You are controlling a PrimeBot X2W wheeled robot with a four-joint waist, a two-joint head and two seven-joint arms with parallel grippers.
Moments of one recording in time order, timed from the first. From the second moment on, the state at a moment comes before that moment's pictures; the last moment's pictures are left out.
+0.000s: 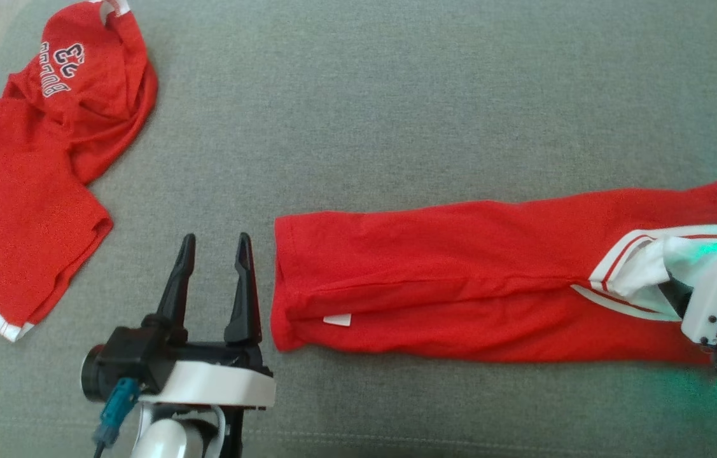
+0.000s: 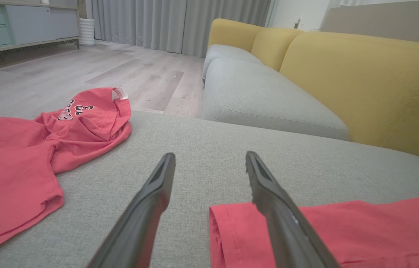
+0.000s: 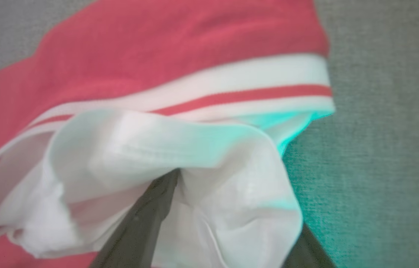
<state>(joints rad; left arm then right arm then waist) 0.02 0.06 -0.31 -0.08 -0.23 0.17 -0.25 -0.22 -0.30 -0.11 0.26 0.42 0.12 0.84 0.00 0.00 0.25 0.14</state>
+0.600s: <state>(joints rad) 0.12 0.06 -0.30 0.04 -0.25 0.14 -0.25 -0.21 -0.41 -0.41 0.31 0.49 0.12 0.80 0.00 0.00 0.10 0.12</state>
